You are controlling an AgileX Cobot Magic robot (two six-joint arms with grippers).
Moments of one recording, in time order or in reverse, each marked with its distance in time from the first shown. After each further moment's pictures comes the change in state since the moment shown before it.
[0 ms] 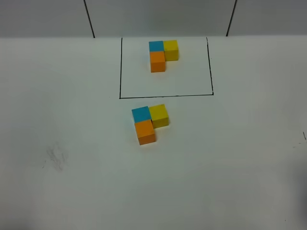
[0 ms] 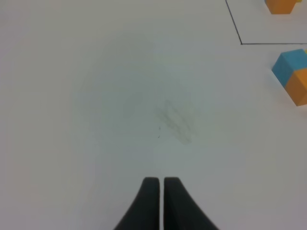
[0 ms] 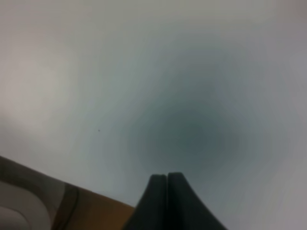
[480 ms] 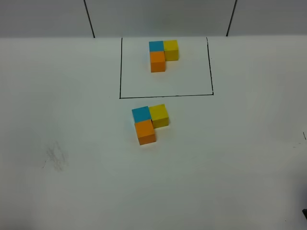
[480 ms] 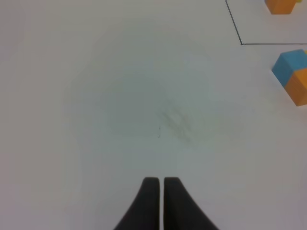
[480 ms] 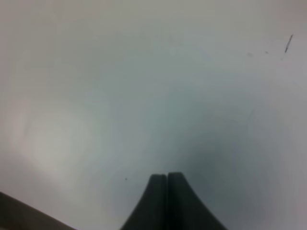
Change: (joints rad) left arm 0.000 0.000 0.000 0.000 0.000 0.000; right arm 0.000 -0.125 0.159 0.069 -0.223 -0.033
